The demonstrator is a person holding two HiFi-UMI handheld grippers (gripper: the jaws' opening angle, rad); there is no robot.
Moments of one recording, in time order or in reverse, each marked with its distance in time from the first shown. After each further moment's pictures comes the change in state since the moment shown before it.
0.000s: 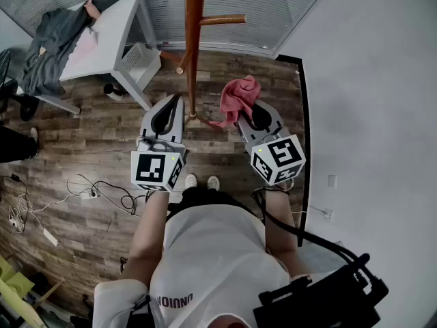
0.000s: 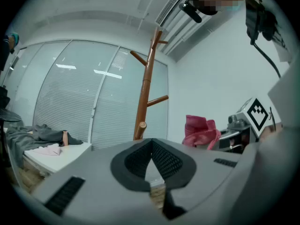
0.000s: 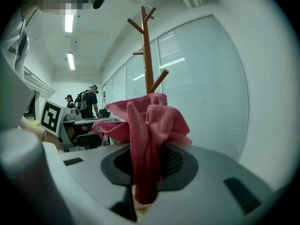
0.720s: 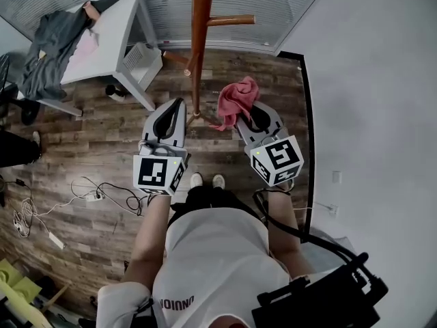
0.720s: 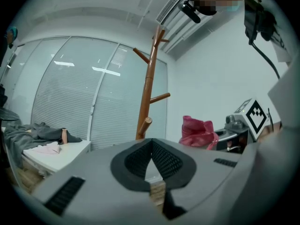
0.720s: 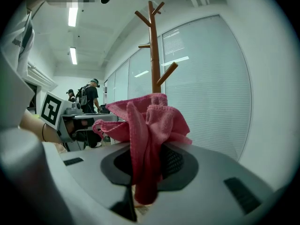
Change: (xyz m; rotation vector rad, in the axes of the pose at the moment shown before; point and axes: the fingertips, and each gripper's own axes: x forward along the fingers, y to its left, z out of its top) left arm -0.009 0.006 -0.008 -0.001 0.027 -0.030; right arm 0.009 0.015 -0.011 -0.051 0.030 0.003
